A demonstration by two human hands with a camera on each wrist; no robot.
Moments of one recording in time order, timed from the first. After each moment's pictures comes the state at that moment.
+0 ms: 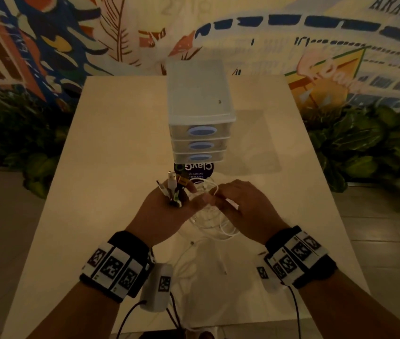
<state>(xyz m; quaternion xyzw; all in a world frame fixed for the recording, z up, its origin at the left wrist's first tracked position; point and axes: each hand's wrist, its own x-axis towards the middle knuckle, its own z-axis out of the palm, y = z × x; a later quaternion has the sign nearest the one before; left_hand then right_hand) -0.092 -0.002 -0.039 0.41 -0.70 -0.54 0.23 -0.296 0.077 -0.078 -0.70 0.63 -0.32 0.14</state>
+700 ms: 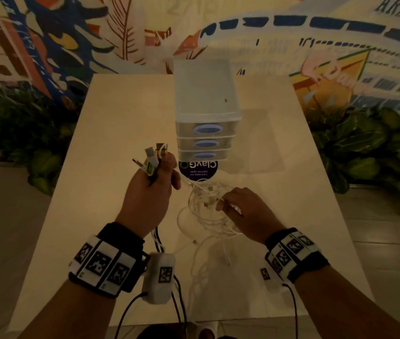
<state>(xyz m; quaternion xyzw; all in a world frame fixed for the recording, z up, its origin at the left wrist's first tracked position) -0.079 -0.013 -0.011 0.45 -0.60 -0.55 0.37 -0.301 0.084 -0.113 -0.66 0.67 -0.25 0.24</state>
